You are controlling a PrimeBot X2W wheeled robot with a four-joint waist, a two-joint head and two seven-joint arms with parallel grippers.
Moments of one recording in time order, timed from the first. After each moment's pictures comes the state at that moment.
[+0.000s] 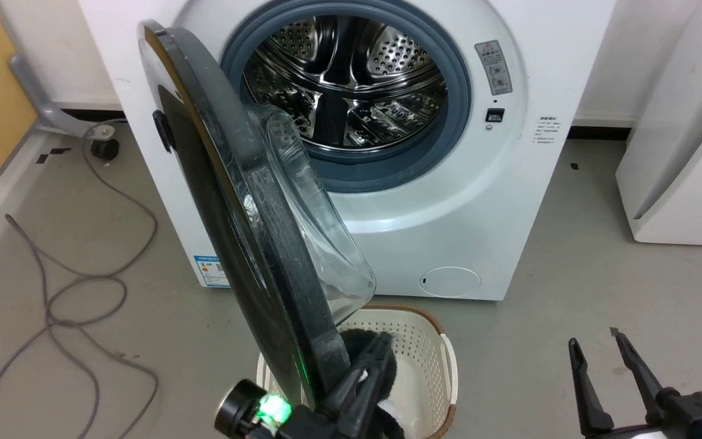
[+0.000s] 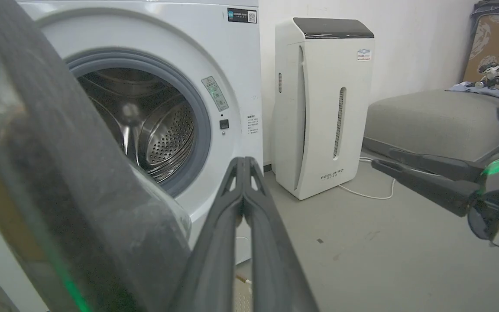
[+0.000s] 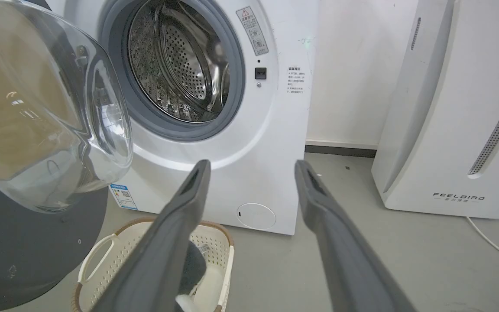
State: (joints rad) left arm 0.00 0.10 -0.54 -0.05 -0.06 0.00 -0.26; right arm 0.09 -0.05 -0.07 0.11 0.06 0.13 -0.26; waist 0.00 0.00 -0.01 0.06
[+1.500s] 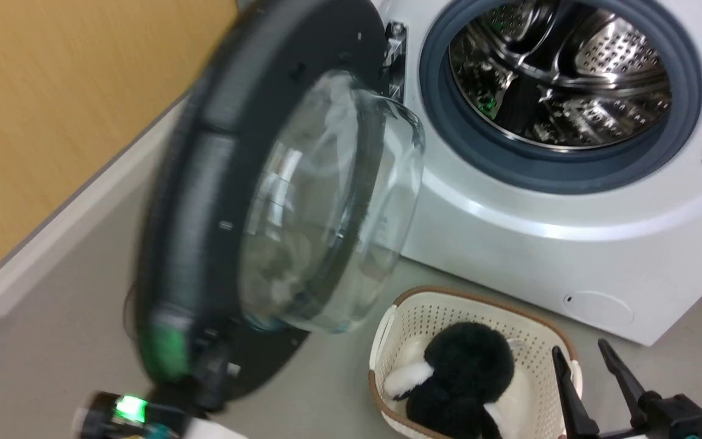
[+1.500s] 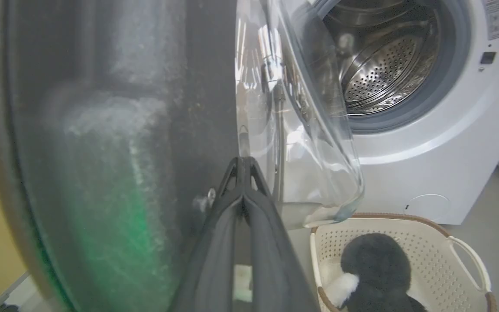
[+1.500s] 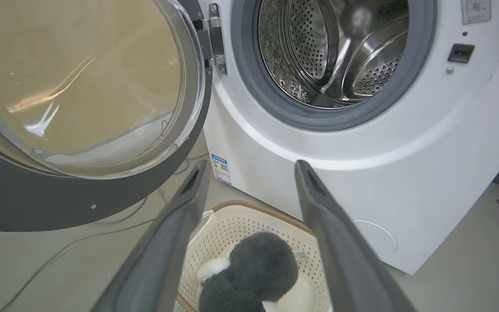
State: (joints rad) left arm 0.04 0.23 -0.29 0.03 -0.13 0.10 -0.26; right arm 0.10 -0.05 -0.03 0.13 0.06 0.13 -0.26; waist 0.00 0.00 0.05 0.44
